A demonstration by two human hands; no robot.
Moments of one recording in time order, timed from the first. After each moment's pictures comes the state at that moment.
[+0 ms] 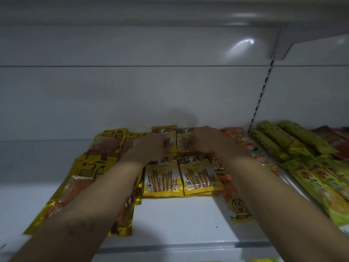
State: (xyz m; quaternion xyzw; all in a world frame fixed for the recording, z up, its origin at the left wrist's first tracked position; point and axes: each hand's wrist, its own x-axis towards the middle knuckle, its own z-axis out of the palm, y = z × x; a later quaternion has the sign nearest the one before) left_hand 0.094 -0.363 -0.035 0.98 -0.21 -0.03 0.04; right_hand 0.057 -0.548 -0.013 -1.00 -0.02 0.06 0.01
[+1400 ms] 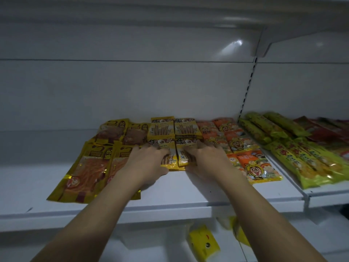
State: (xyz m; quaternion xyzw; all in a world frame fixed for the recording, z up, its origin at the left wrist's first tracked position) left_hand -0.025 -0.321 -0.046 0.96 -0.29 0.02 -0.01; right_hand -0.072 -0.507 -0.050 -1.00 0.01 -0.01 -0.01
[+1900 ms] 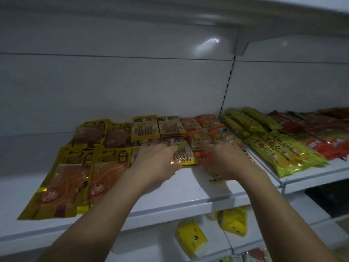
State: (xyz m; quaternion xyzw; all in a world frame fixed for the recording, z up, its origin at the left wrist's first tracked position) left_hand -0.041 -0.362 -0.028 0.93 -0.37 0.03 0.02; right_hand -0.117 -0.549 -0.023 -1.00 0.10 0.01 0.02
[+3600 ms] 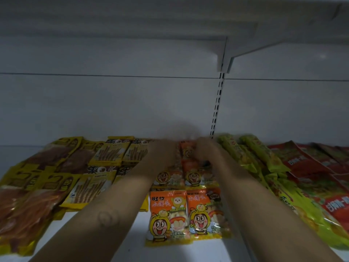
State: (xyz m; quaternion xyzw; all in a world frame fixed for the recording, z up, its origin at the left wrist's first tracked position) left_hand 0.077 -0.563 -0.037 0.98 -0.20 0.00 -0.07; right_hand 0.077 -0.717 -0.048 -0.99 0.09 0.06 0.08
